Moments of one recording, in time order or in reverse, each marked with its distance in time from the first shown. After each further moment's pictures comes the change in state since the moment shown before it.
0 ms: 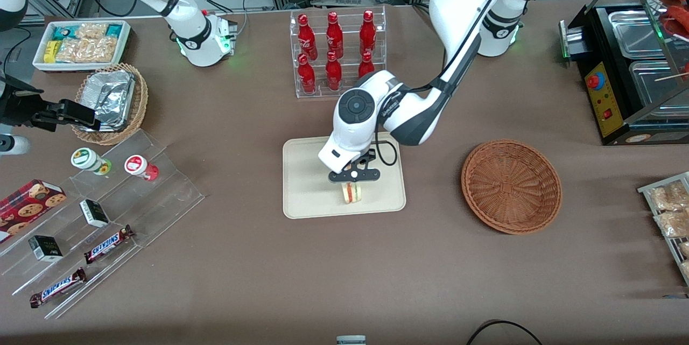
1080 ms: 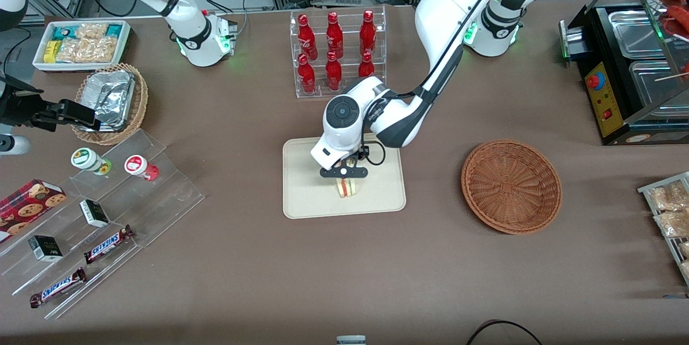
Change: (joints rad) arm -0.039 0.061 -0.002 0.008 0.000 0.014 0.017
